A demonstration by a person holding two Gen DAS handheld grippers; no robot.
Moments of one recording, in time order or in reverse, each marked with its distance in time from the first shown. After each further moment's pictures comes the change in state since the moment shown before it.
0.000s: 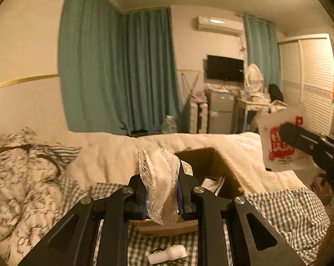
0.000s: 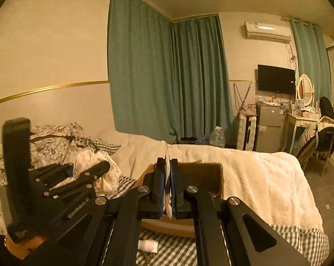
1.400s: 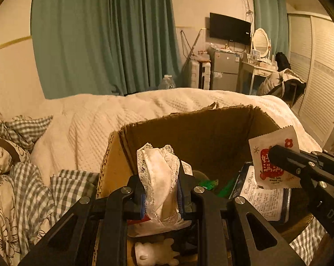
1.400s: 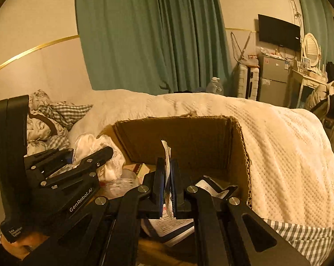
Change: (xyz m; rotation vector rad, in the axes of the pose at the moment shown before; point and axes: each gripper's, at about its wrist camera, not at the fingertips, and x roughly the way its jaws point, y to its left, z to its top) left arm 0.214 0.011 -0.049 0.007 0.256 -0.006; right arm 0.215 -0.062 -0.080 0.072 0.322 -0.018
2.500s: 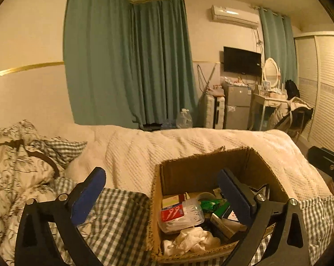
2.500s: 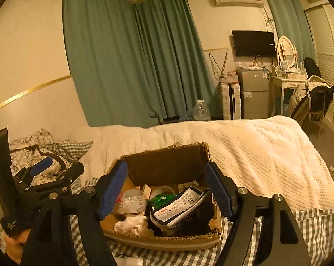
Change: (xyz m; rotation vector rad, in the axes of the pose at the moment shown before) left arm -0.126 0.035 0.014 -0.055 -0.231 0.119; right arm -0.125 -0.007 0.012 0.133 -0.214 -0.045
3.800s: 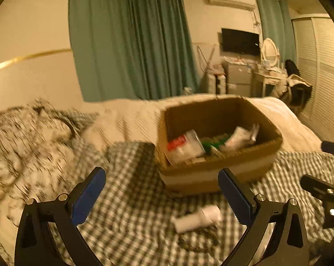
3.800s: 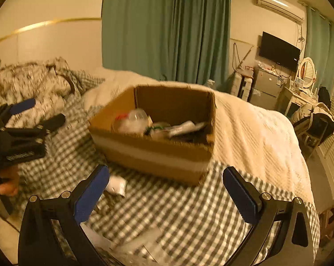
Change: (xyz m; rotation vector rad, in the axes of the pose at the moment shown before) left arm -0.073 -0.005 -0.106 0.053 0.138 0.007; right arm -0.048 0.008 -0.113 -0.322 0.234 -0.053
